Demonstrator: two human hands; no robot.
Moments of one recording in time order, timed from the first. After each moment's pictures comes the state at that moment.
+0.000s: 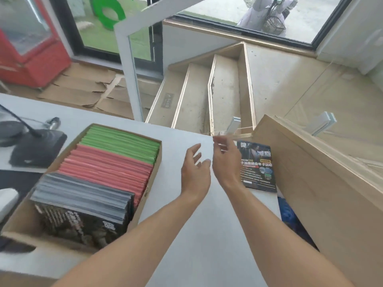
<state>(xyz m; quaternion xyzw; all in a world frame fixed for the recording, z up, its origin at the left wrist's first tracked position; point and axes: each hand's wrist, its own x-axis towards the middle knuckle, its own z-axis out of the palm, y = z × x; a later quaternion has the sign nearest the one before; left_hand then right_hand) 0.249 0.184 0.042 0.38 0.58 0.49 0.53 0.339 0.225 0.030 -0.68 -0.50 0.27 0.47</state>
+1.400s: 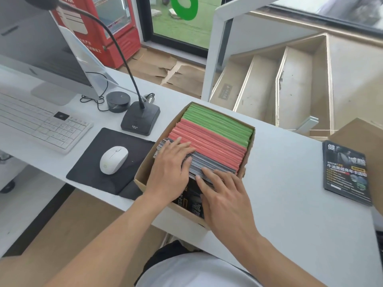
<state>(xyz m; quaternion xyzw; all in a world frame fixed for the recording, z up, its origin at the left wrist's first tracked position) -0.052 0.104 0.000 0.69 0.65 0.30 0.14 0.135 0.067 0.016 -0.46 -0.88 -0.02 0.12</state>
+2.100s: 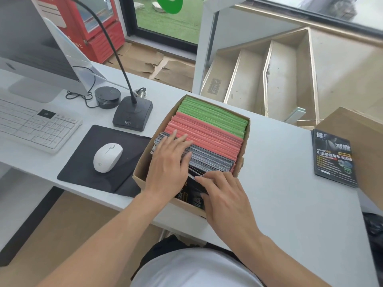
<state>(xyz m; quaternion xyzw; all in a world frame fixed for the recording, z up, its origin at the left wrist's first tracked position) -0.054 0.096 0.002 0.69 0.64 0.30 0.13 0.127 0.045 0.020 -0.49 -0.85 0.02 0.18</state>
